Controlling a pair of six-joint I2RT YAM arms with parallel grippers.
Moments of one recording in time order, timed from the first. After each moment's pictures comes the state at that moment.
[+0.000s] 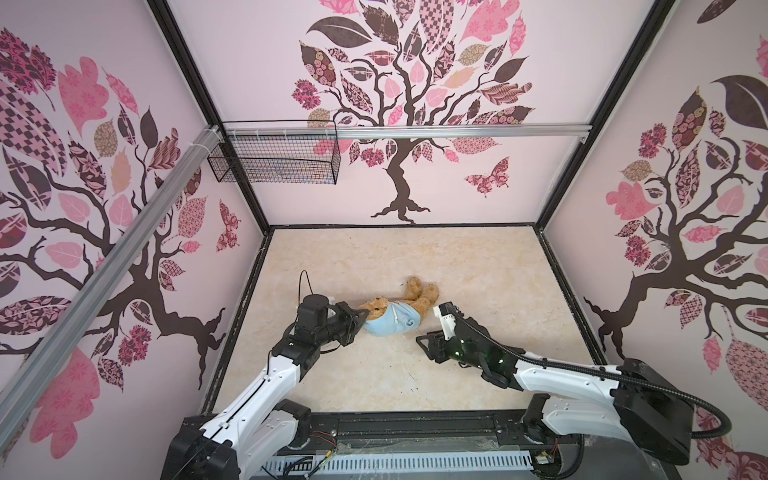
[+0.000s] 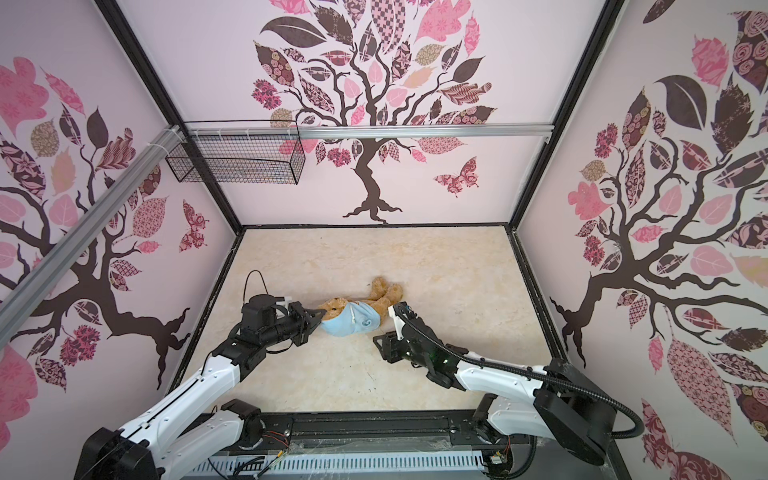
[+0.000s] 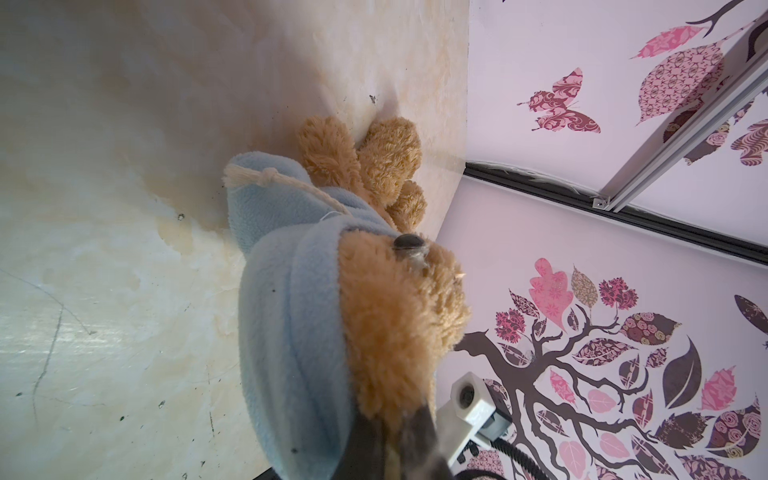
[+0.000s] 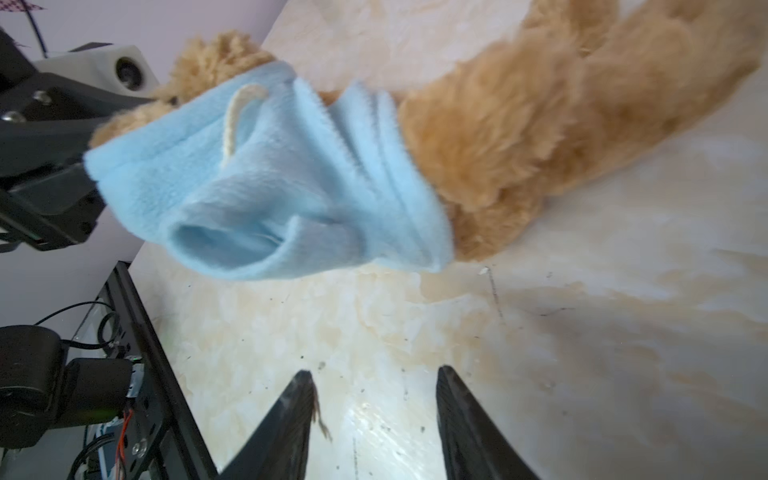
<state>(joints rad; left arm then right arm) -0.35 0.95 0.48 -0.04 0.45 -1.47 0.95 1.20 0.42 0.28 0.00 0.64</state>
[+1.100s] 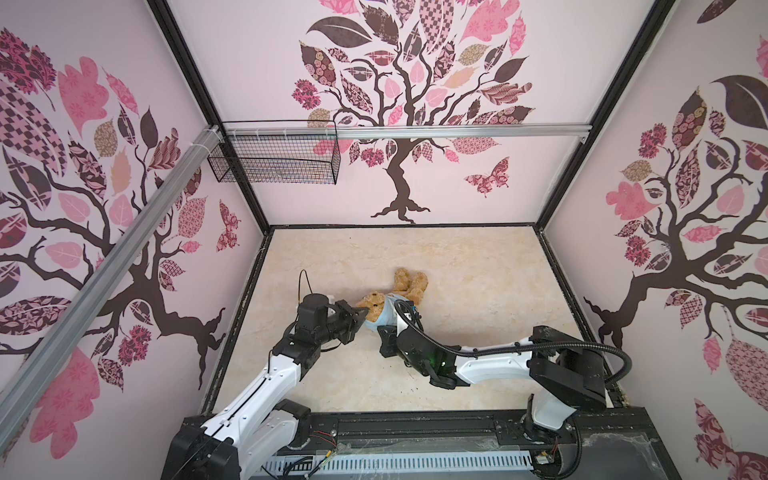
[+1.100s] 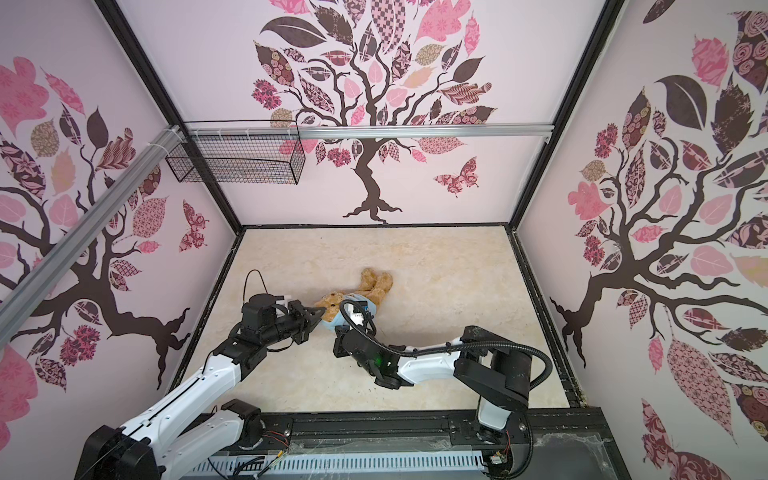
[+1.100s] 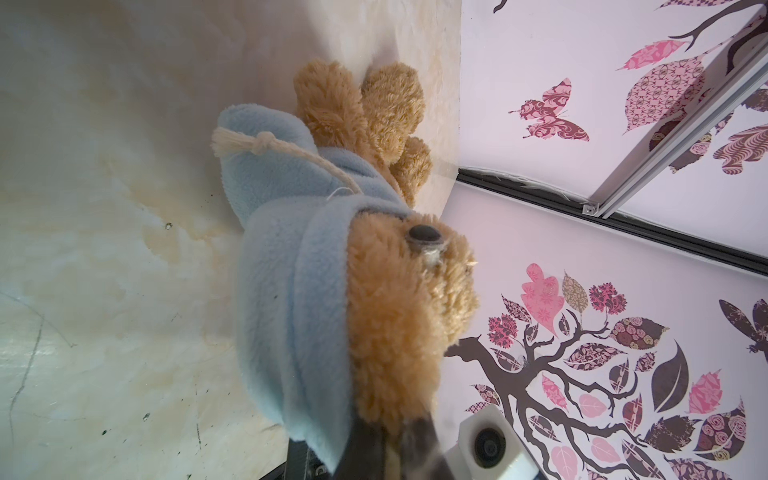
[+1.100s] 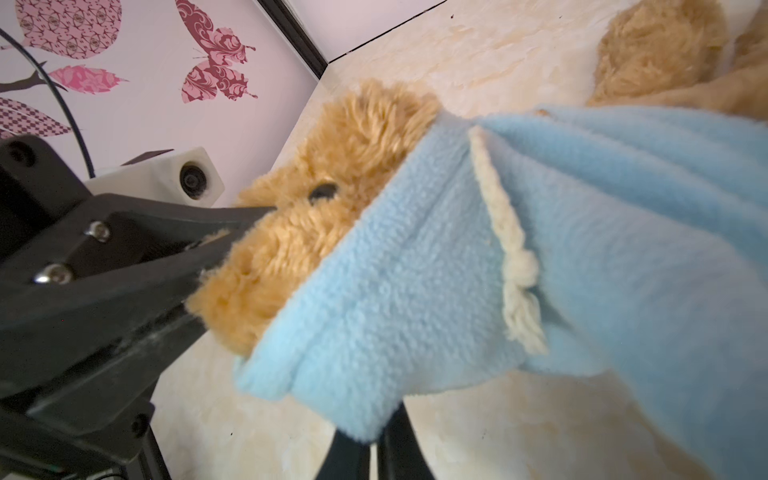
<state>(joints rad) -0.35 0.96 0.48 -0.02 0.44 -1.48 1.16 1.68 0.75 0.53 0.41 0.83</state>
